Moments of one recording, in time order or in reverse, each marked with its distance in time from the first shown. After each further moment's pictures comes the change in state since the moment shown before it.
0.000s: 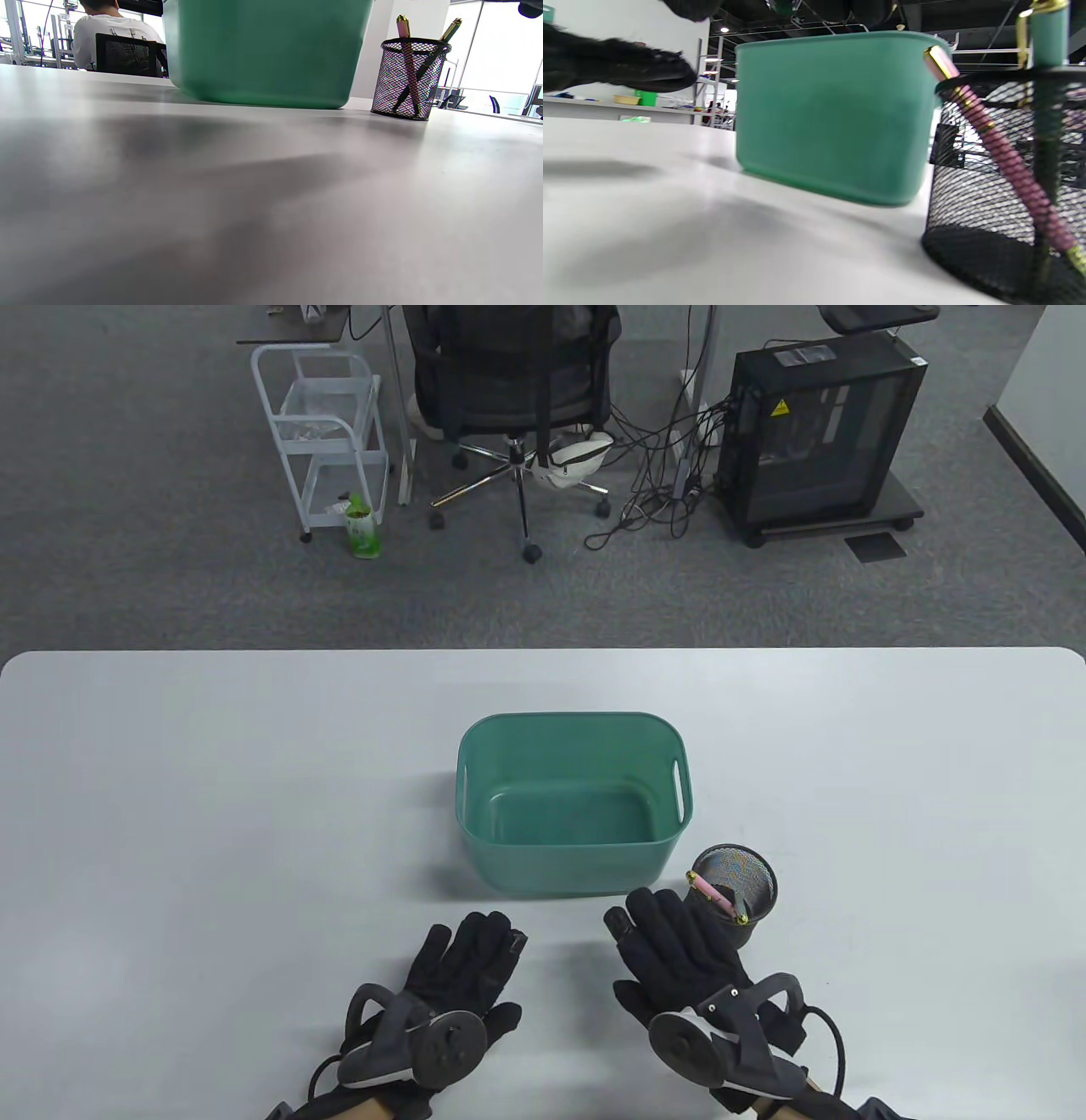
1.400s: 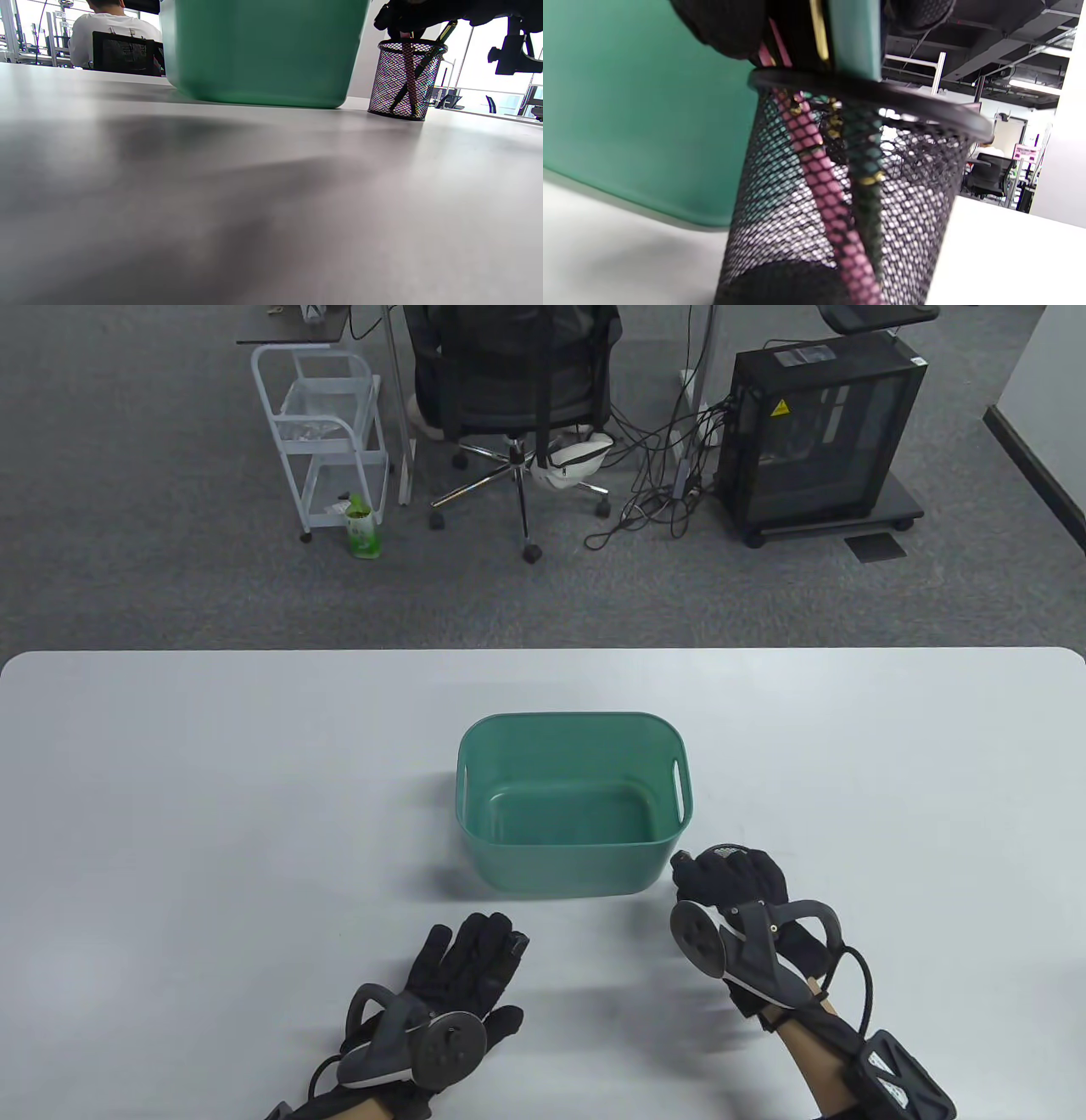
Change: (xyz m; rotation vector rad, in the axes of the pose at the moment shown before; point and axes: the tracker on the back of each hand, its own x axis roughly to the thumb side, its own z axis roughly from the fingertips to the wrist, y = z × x) left_hand 0.001 0.001 0.001 -0.004 -0.008 0.005; right_hand -0.053 -0.002 -0.048 0.017 0.238 0.207
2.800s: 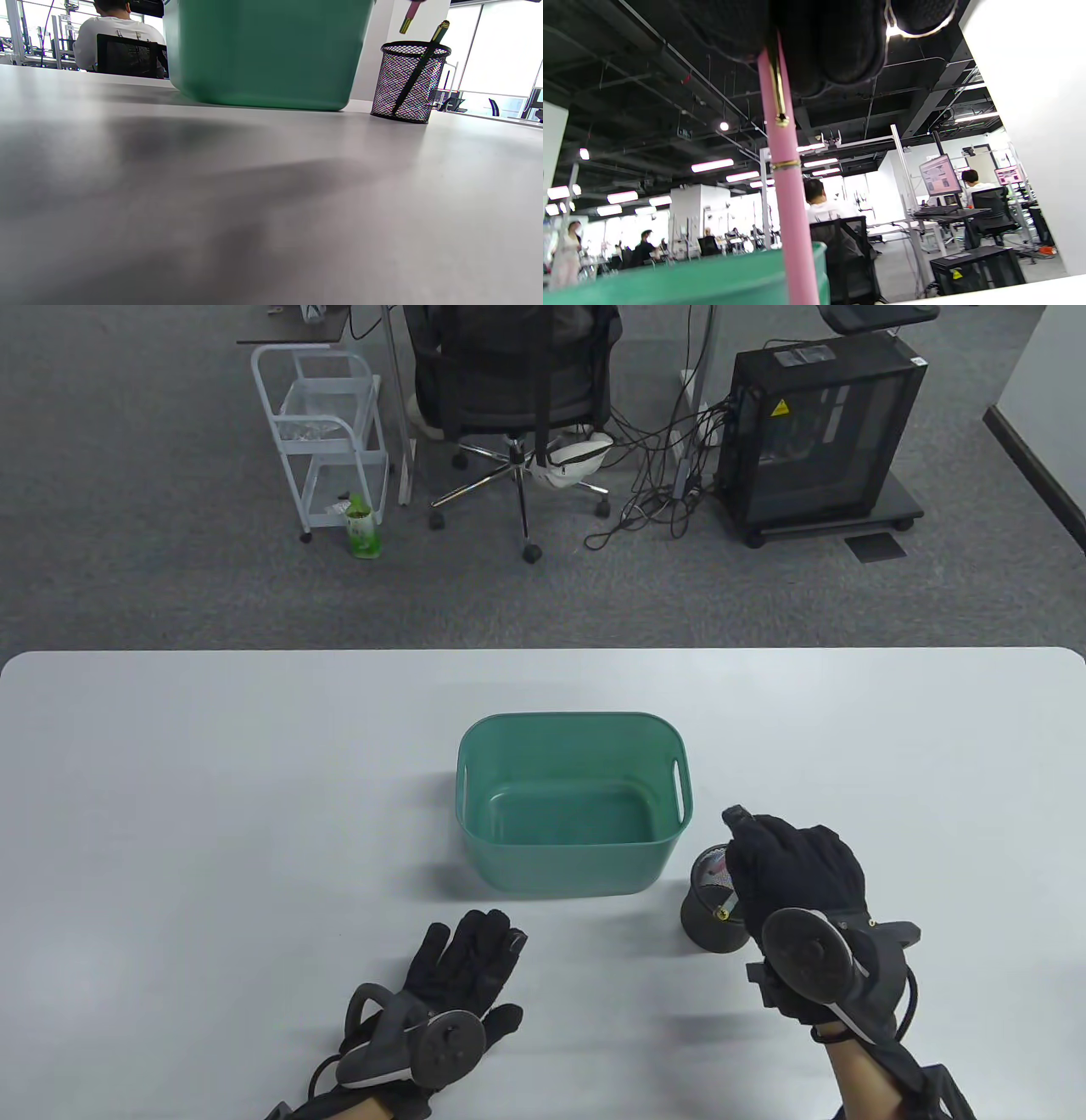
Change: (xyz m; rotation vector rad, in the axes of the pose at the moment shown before) left_hand -0.001 0.001 -0.001 0.012 0.008 0.001; right_hand -0.046 -0.089 0.021 -0.378 0.196 -0.380
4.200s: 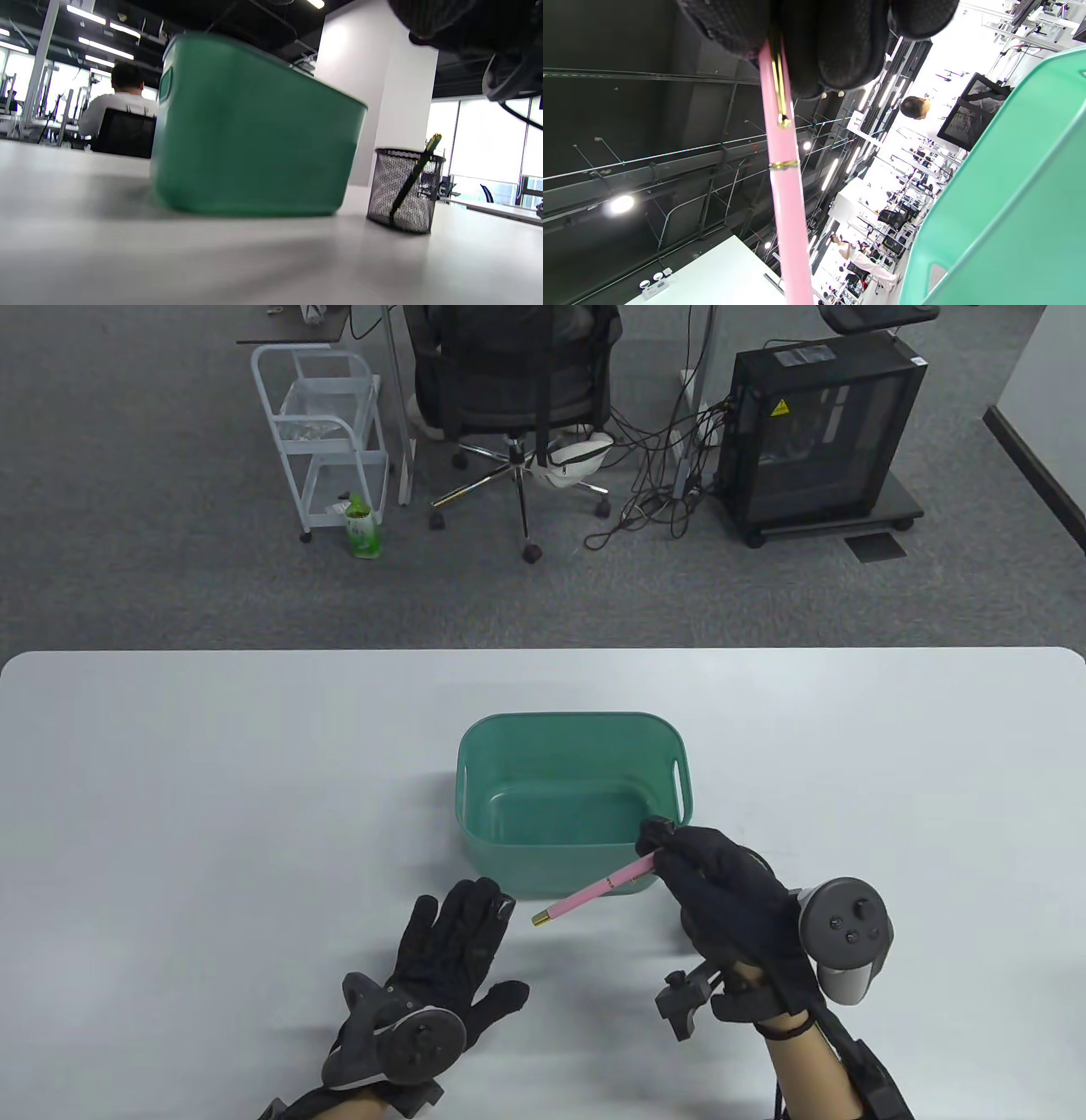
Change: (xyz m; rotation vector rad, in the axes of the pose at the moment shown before) left_hand 0.004 0.051 0.005 0.354 -0.013 0.042; right_hand 0.015 0.040 -0.004 0.226 0.054 -0.976
